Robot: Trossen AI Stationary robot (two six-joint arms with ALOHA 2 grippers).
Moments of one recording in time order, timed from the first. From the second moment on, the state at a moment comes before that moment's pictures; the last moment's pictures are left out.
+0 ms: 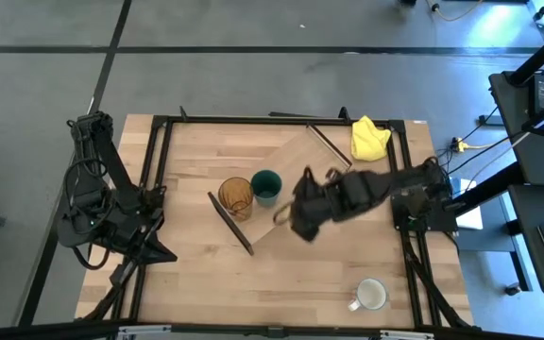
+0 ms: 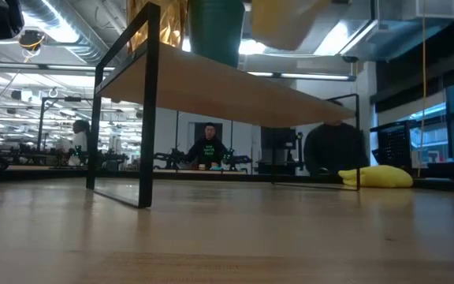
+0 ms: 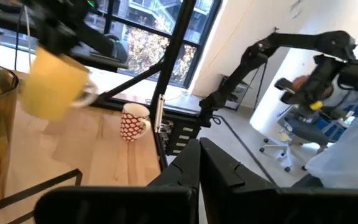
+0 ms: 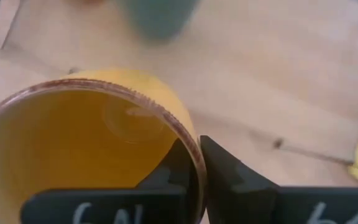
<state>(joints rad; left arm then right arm) -1.21 0.86 0.83 -0.07 -0.94 -0.46 0.31 1.88 2.12 -1.57 0.38 0.84</state>
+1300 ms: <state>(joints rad) -1.21 0.86 0.83 -0.10 -1.04 -0.50 -0.21 1.88 2.03 -1.42 0.00 0.07</state>
